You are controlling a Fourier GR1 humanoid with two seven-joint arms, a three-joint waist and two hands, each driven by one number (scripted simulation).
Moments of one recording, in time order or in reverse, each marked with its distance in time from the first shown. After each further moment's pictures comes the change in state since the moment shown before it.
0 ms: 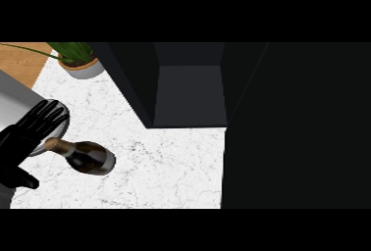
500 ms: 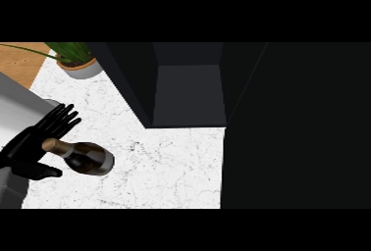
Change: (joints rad) left arm -0.016 -0.011 -0.062 0.097 -0.171 0.065 -0.147; right arm -0.010 -0.004 -0.027 0.010 -0.016 0.012 -0.014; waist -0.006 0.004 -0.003
